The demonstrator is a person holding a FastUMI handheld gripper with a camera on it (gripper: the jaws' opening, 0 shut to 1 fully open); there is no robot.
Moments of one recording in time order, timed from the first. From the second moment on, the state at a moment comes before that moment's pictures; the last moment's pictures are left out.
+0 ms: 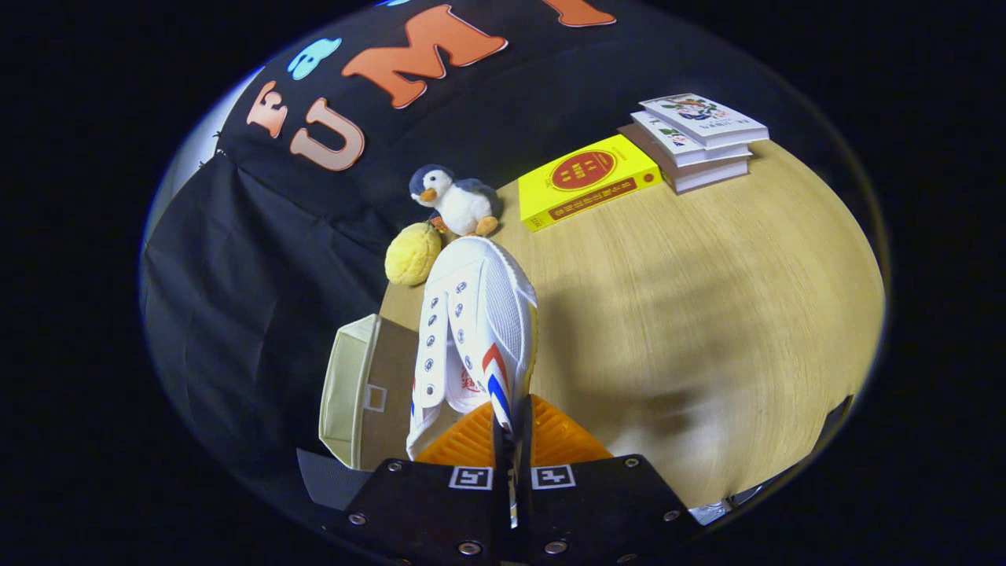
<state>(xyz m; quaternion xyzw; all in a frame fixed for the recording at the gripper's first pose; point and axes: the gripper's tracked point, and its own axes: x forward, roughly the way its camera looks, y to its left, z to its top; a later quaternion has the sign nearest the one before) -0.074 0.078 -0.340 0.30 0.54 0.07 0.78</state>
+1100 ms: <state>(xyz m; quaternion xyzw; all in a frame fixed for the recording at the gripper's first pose) -0.054 0.326 -0.326 0.22 0.60 0.15 0.76</state>
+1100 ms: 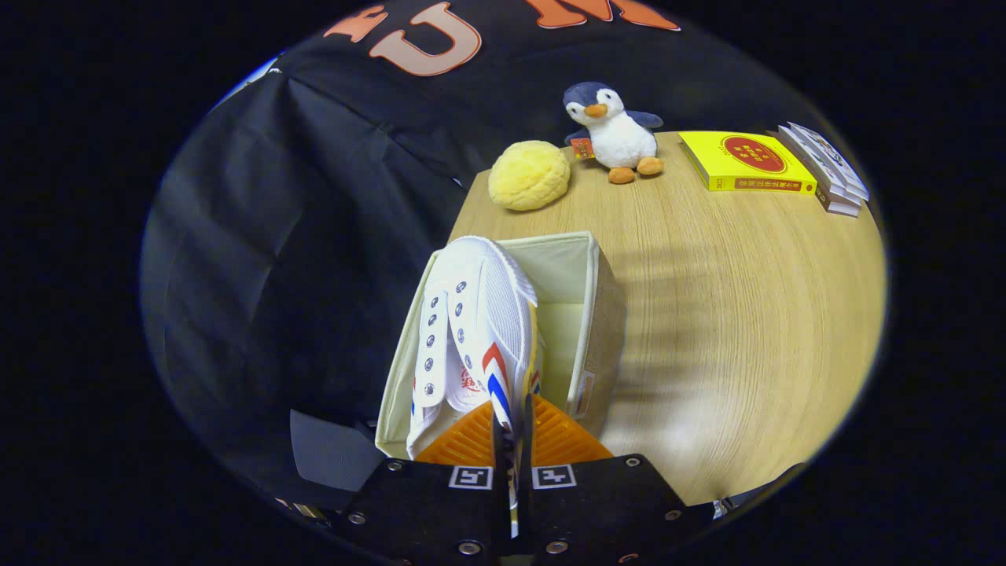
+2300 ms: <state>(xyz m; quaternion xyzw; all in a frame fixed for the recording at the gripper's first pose) -0.032 0.286 -0.279 0.23 0.53 0.15 0.80</state>
